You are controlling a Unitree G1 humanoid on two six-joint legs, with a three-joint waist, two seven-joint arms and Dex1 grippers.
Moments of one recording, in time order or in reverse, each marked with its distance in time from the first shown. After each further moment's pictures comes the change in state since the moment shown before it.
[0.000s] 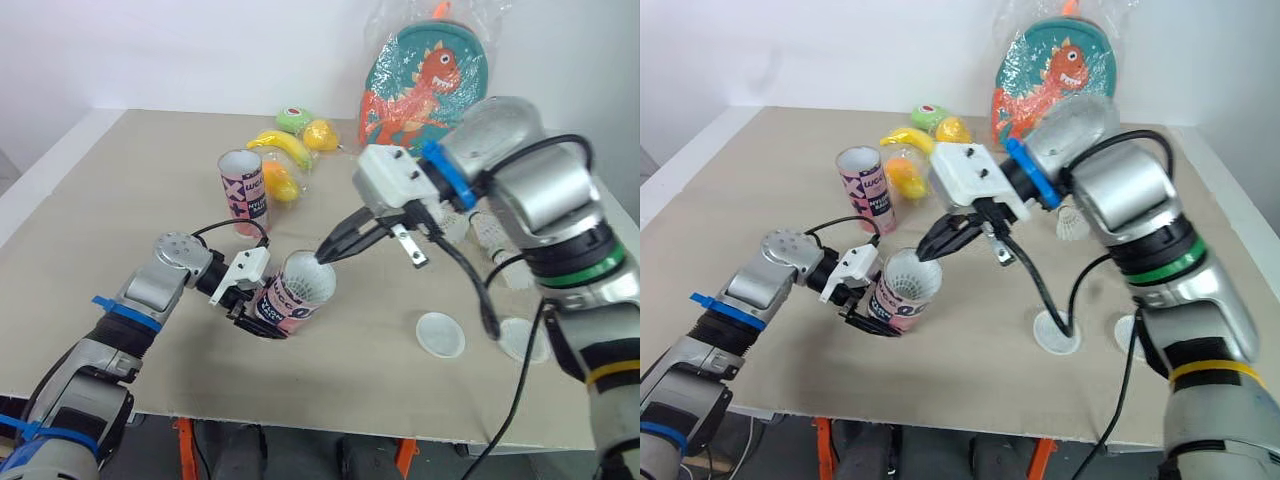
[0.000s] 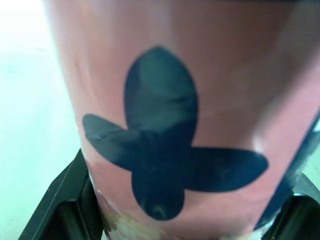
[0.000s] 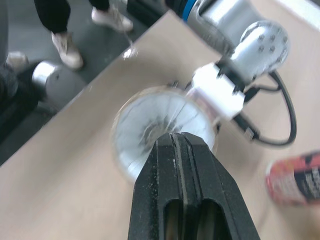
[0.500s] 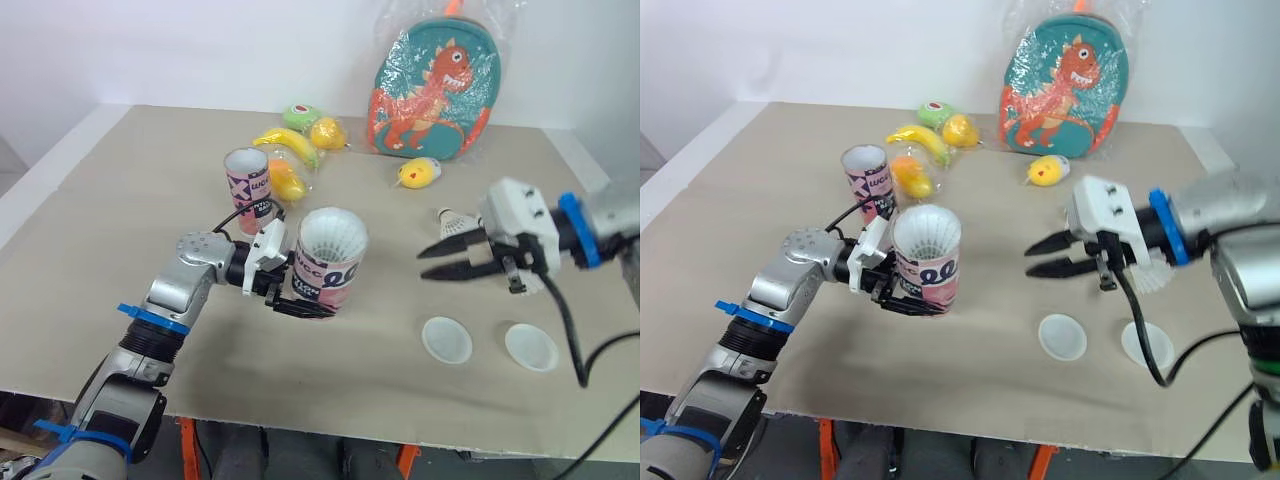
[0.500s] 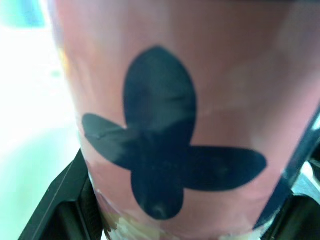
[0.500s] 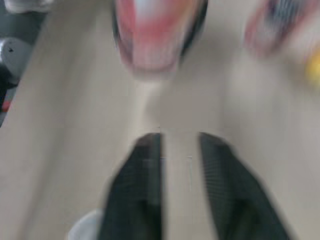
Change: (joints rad) left arm 0.029 -0.210 0.110 -0.143 -0.165 0.092 0.162; right arm 0.689 -0.315 -0.416 -0.162 0.021 0.093 -0.143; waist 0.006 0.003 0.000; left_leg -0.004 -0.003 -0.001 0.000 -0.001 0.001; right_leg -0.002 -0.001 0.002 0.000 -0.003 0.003
